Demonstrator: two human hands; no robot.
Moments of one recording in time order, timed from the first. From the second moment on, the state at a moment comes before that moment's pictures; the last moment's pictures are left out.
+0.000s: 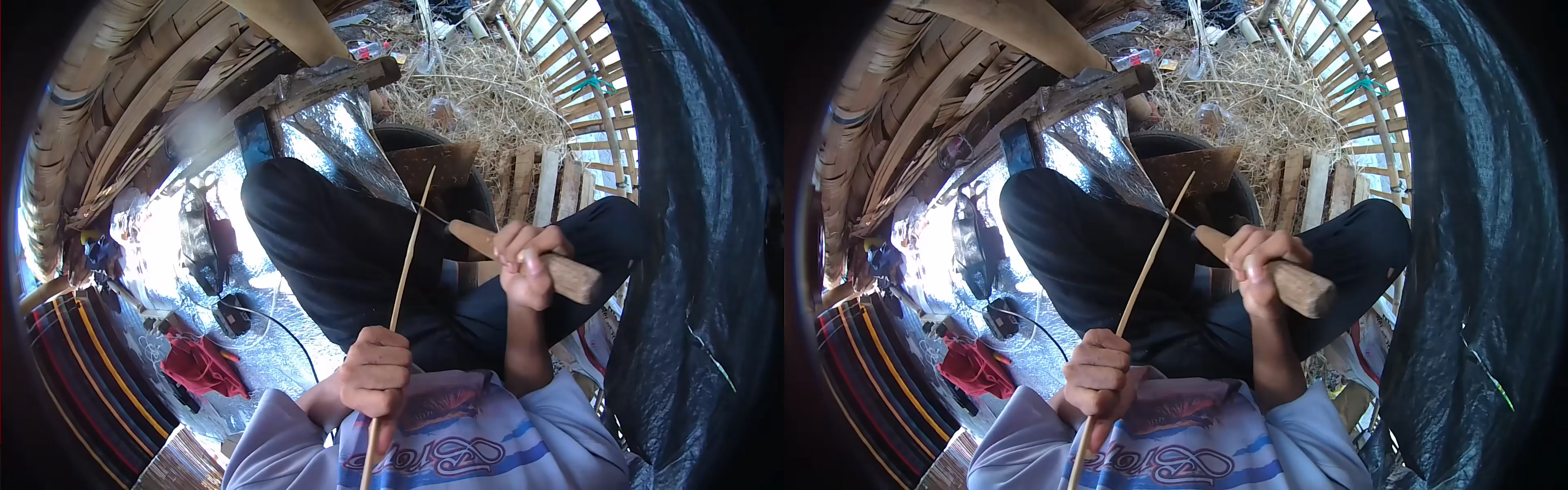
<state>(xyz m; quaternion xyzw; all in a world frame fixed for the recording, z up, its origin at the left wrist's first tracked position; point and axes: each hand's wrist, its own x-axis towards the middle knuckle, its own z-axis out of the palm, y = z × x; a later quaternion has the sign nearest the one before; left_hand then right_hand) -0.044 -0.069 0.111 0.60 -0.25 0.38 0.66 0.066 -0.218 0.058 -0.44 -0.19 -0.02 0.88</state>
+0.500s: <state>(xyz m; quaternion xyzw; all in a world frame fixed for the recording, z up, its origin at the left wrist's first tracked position) -0.035 -0.066 0.113 0.58 -0.26 0.39 0.67 0.069 -0.216 0.102 -0.45 -0.19 0.03 0.87</state>
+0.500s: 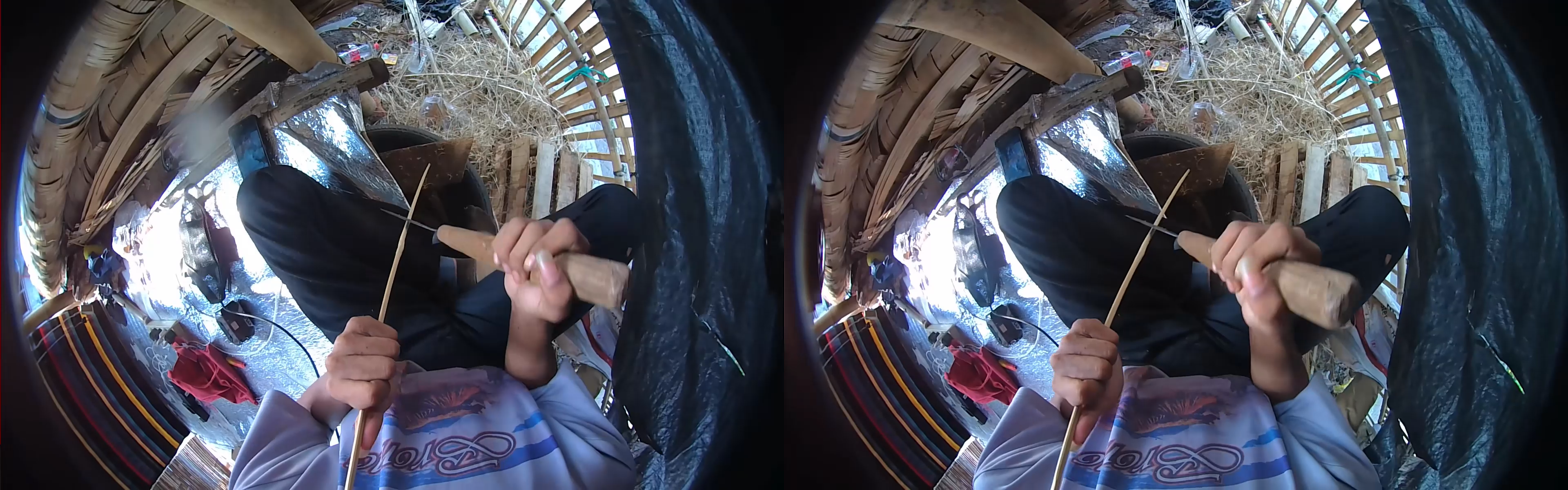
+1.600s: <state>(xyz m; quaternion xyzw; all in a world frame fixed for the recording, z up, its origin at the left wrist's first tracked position) -0.030 -0.050 0.112 0.56 -0.25 0.40 0.68 0.085 -0.192 0.012 -0.57 -0.06 -0.01 0.82</state>
